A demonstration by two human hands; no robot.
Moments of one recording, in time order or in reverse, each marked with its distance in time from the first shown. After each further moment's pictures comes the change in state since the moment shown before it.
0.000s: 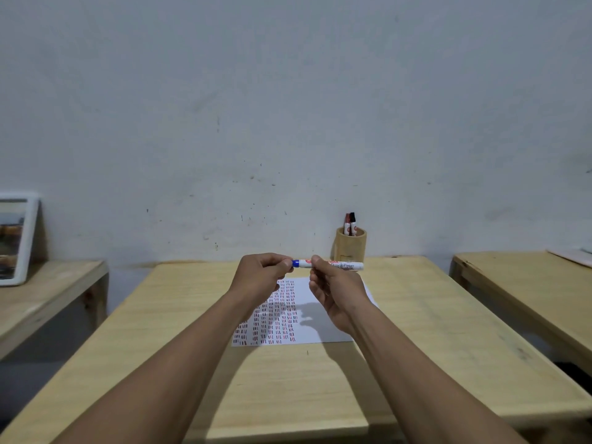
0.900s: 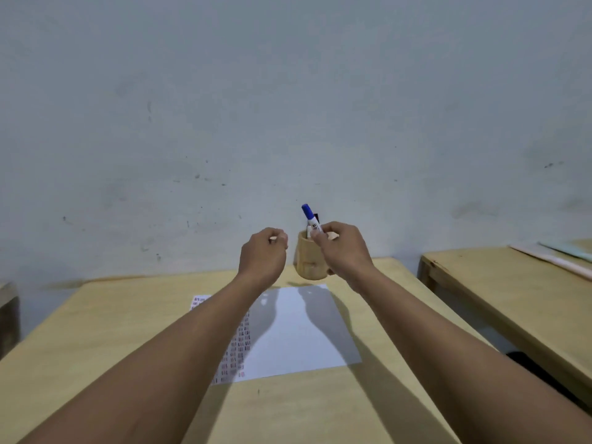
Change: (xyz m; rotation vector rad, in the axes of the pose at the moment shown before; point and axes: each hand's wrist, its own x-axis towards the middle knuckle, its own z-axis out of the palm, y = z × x) left_hand 0.084 0.018 0.096 0.240 0.064 0.134; right_hand 0.066 -0.091 -0.035 -0.978 0.205 -0.499
